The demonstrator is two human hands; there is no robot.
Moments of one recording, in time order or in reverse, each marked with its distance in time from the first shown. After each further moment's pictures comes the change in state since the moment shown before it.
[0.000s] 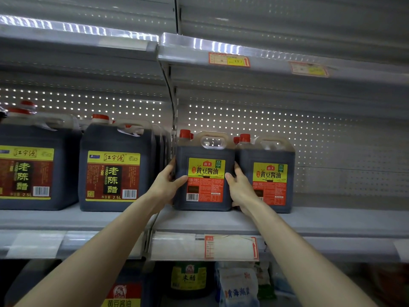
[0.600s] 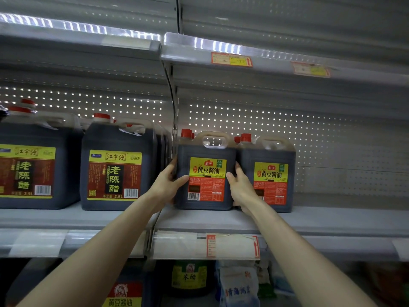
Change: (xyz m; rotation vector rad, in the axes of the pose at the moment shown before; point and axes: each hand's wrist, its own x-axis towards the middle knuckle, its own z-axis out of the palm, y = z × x) left_hand -0.002 0.000 0.000 0.001 -0.014 0.033; right_hand -0.001 -0.001 0.001 -0.009 0.011 0.019
